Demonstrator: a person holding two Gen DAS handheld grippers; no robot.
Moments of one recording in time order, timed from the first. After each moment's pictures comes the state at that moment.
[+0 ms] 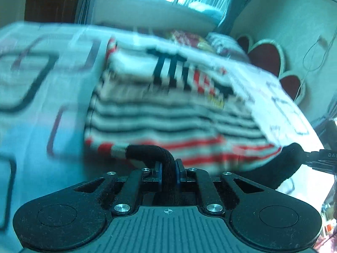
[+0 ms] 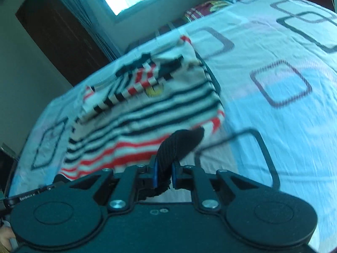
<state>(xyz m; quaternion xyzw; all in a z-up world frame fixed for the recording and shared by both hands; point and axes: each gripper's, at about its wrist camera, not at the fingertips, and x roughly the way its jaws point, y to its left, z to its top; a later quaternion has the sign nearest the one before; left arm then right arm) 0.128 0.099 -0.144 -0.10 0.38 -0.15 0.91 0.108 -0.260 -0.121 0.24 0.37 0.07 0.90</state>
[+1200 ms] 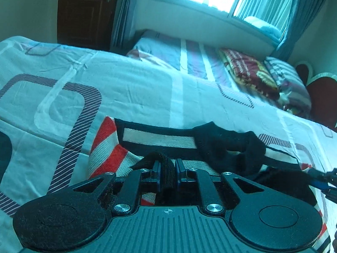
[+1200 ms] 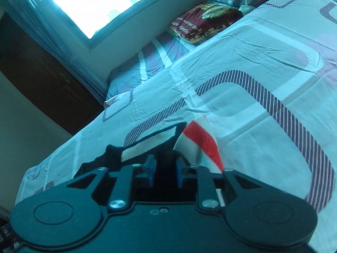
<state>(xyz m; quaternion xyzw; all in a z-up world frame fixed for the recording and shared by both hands) 0.494 0.076 -0.162 -0.13 0.40 0.01 0.91 0.489 -0.302 -0.174 0.29 0.36 0.02 0.89</state>
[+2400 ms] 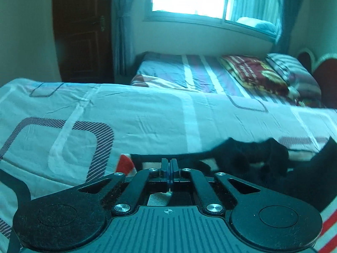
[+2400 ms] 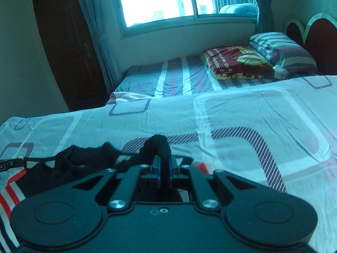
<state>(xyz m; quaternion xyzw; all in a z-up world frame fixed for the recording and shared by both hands) 0.505 0.080 -0.154 -0.03 0.34 0.04 0.94 0.494 -0.275 -0.143 0.08 0.32 0.06 0.94</state>
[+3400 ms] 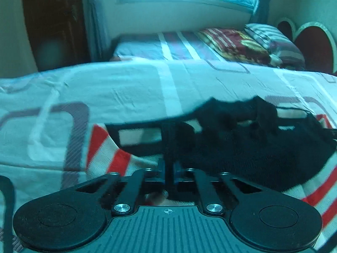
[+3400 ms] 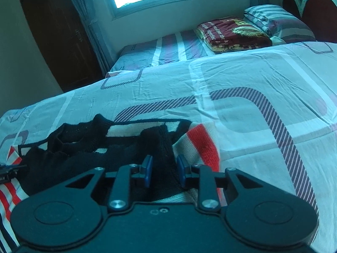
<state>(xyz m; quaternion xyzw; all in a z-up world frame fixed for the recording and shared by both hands) 0.497 0.059 -0.180 0.02 0.38 -0.03 0.92 0.491 -0.269 -0.176 0.10 0.38 0.07 0.92</state>
